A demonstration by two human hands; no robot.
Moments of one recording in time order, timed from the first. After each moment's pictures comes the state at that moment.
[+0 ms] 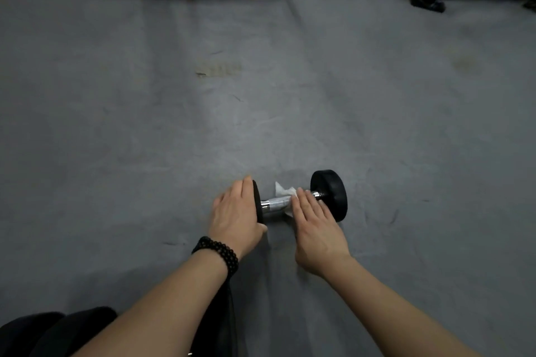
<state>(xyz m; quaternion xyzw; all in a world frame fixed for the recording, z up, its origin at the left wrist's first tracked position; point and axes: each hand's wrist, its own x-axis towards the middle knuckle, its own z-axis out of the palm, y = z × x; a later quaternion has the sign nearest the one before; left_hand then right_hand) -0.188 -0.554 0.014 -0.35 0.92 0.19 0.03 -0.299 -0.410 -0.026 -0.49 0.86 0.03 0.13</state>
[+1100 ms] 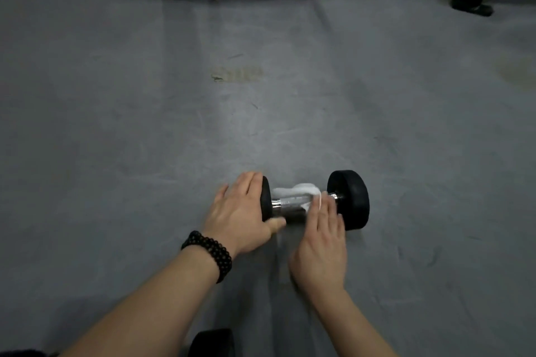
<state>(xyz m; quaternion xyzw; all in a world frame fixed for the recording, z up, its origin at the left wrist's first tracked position) -0.218 -0.614 -0.009 -0.32 0.92 0.21 0.04 -0.299 -0.466 -0.068 -0.37 0.92 -0.14 0.05</state>
